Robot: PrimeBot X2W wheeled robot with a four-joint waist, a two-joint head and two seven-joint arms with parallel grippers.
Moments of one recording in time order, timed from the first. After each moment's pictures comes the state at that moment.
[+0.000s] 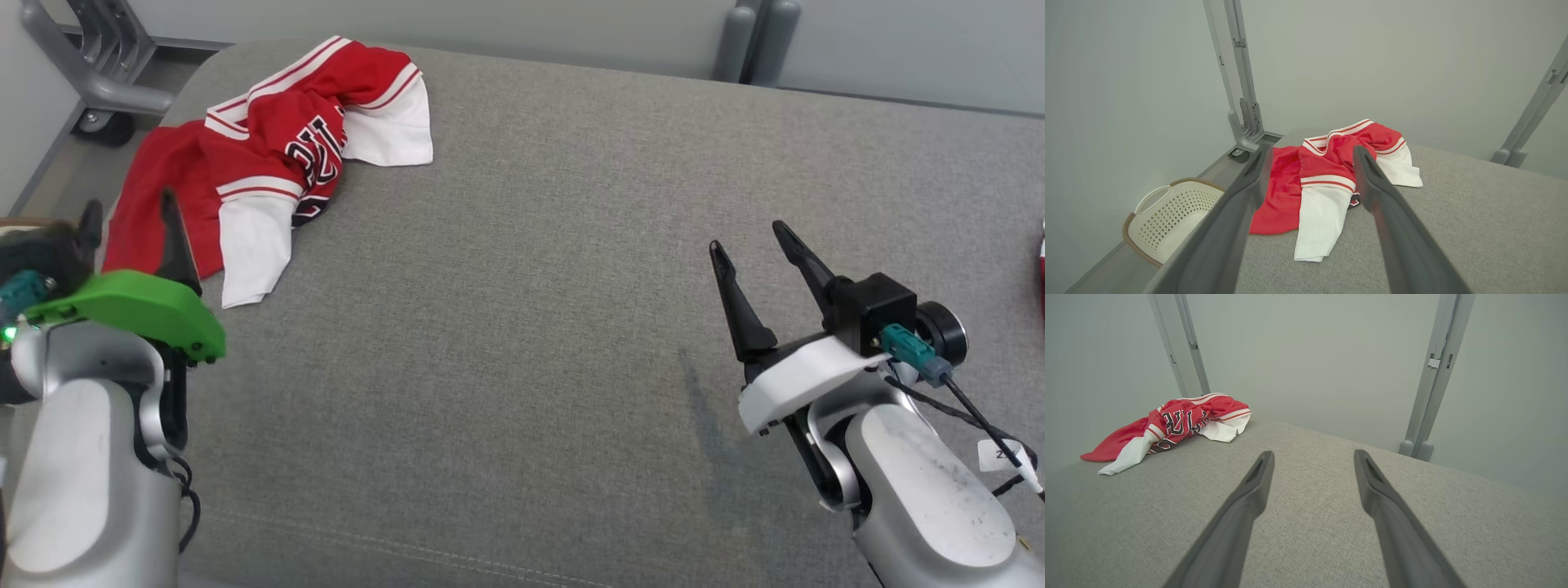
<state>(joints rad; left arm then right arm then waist) -0.38 0.11 -0.02 0.23 -0.27 0.12 0.05 -0.23 -0.22 0.43 0.13 0.26 -0.11 -0.15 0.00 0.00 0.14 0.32</state>
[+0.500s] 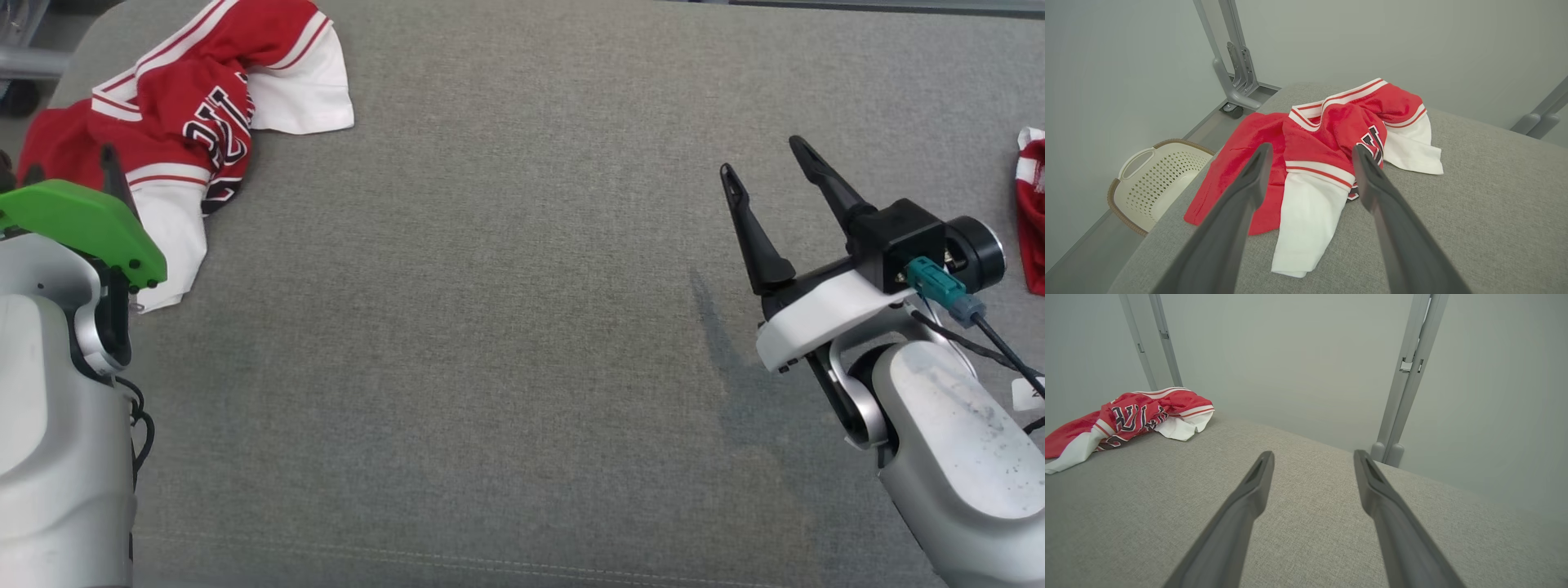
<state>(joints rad) -0.62 0.15 0.06 0.46 -0.29 0.12 0.22 -0.35 -0.28 0.43 0.05 0.21 -0.10 -0.08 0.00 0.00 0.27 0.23</state>
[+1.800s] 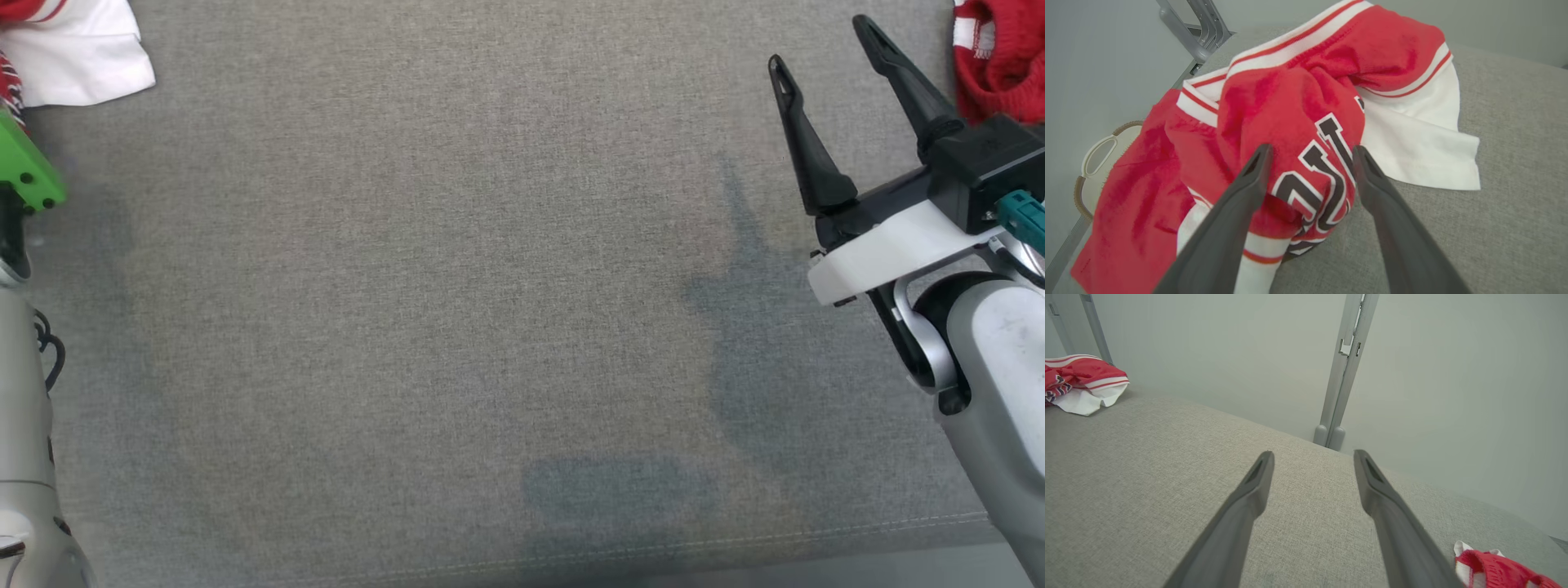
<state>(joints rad) -0.92 0.21 0.16 0.79 -0.16 0.12 0.27 -0.44 -0.37 0.38 -0.16 0.17 -0.09 0.02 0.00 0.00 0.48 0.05</state>
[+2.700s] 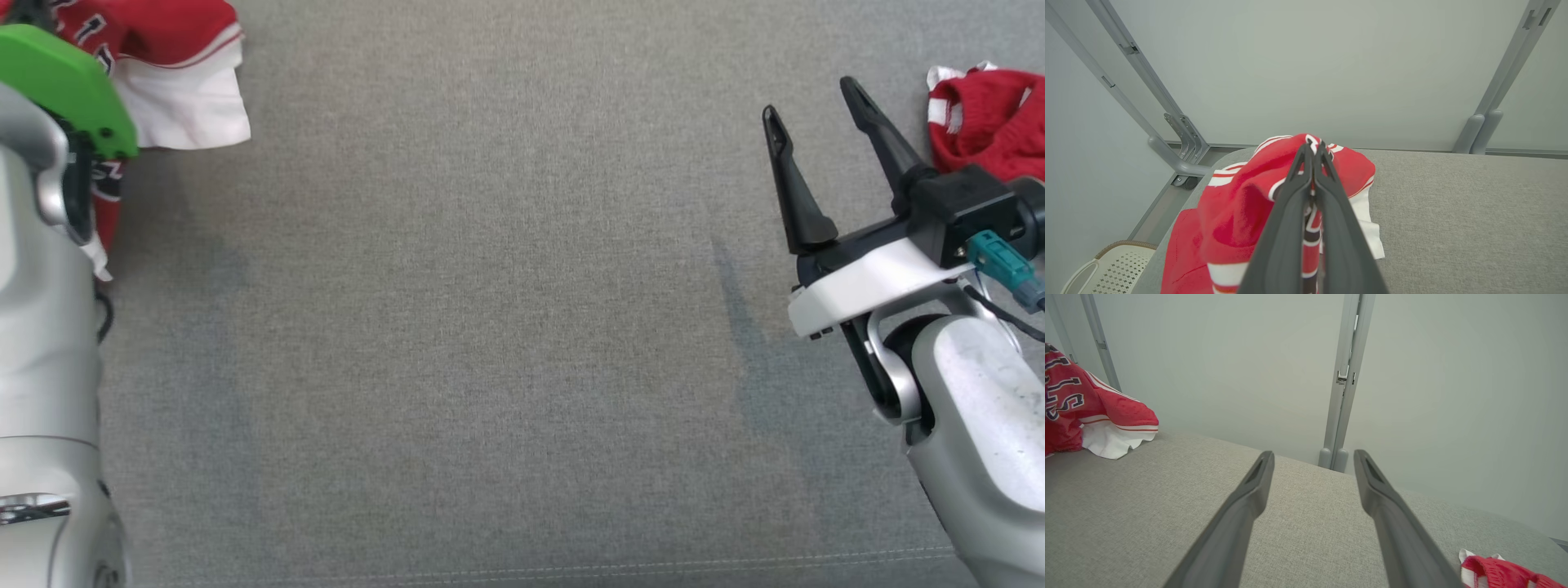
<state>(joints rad) -1.02 0.16 0.03 0.86 -0.11 -0.03 0.05 -0.37 -0.31 0.36 -0.05 0.20 -0.10 -0.07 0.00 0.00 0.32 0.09</state>
